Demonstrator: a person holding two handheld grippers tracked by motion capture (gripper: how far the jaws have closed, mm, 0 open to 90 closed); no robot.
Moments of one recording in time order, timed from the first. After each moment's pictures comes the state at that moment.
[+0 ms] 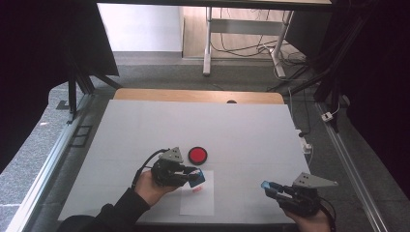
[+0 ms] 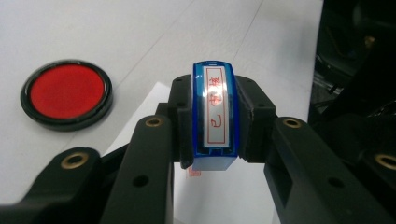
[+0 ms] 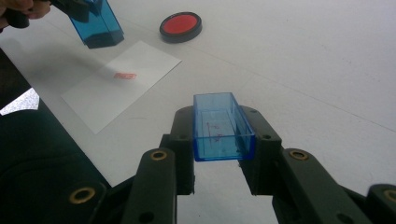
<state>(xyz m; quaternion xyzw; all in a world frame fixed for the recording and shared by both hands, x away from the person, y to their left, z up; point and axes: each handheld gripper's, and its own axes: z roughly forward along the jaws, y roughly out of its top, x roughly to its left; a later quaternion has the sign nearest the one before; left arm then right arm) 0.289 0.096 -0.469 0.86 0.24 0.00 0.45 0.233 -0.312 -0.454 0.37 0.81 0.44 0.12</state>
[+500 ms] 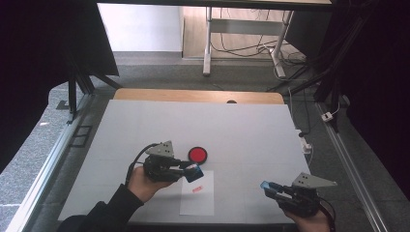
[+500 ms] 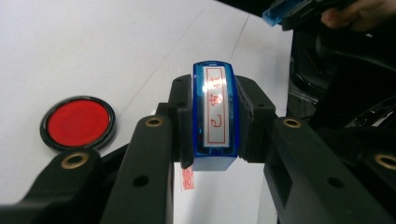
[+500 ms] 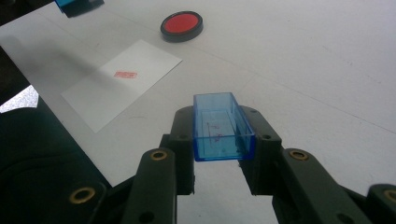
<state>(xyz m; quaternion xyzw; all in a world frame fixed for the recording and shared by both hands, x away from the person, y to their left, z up) 0.287 0.115 -0.444 0.84 0.22 0.00 0.50 0.233 -0.310 -0.454 0.37 0.81 0.44 0.12</state>
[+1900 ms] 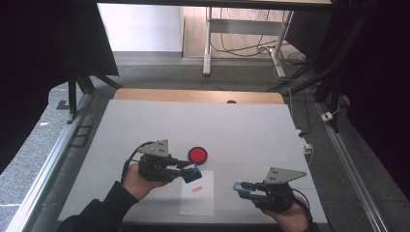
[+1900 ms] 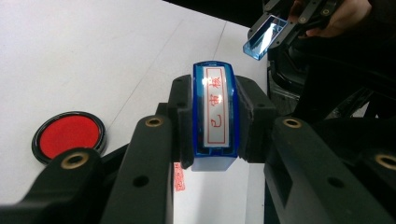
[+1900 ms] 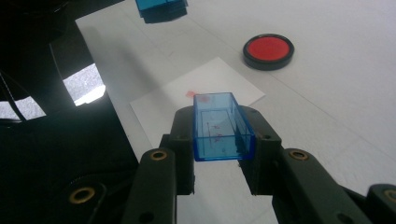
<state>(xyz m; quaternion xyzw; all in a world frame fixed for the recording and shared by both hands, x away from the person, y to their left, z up) 0.286 0.124 -0.436 0.84 0.17 -0.02 0.51 0.243 -0.244 -0.444 0.25 0.85 0.46 0.05</state>
